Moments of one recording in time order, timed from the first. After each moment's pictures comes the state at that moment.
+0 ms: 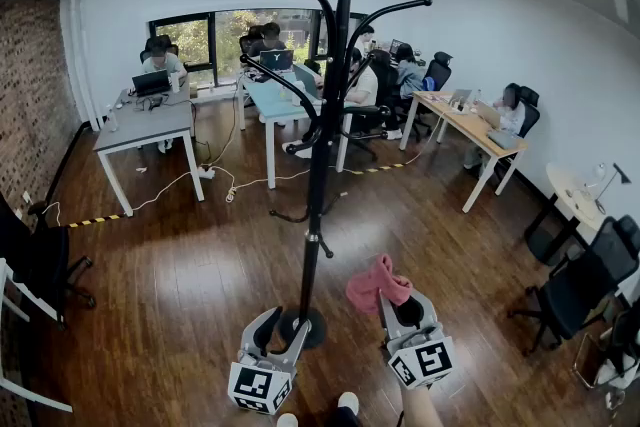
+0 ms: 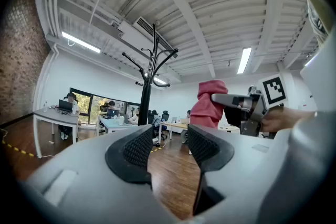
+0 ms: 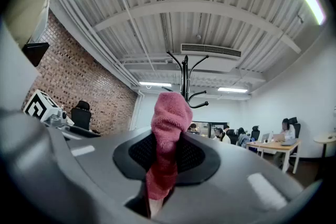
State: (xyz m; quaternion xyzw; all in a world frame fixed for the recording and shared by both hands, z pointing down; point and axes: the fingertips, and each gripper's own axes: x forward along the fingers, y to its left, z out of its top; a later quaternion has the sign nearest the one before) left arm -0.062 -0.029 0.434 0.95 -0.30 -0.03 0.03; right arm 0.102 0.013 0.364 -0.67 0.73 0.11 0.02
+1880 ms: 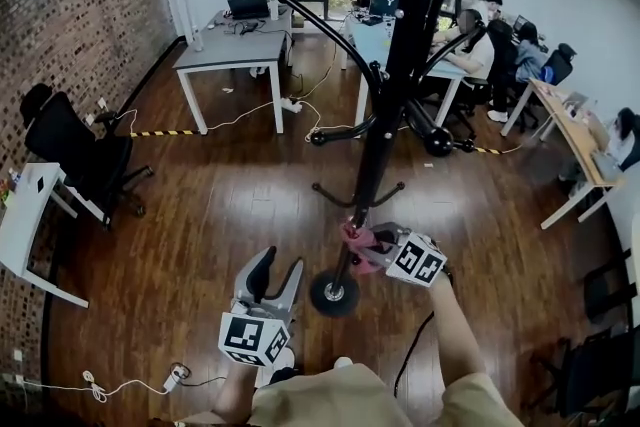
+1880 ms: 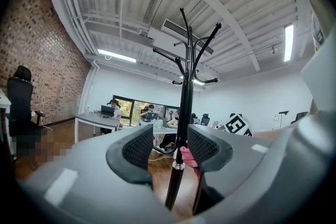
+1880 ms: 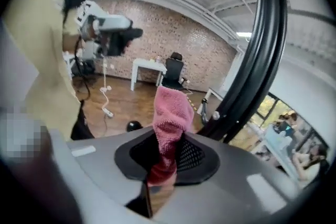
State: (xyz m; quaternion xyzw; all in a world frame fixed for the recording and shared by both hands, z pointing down) left arm -0.021 -0.158 0.415 0.86 -0.50 -0.04 0.05; right arm 0.127 -0.224 0.556 -0.18 0.92 0.08 -0.34
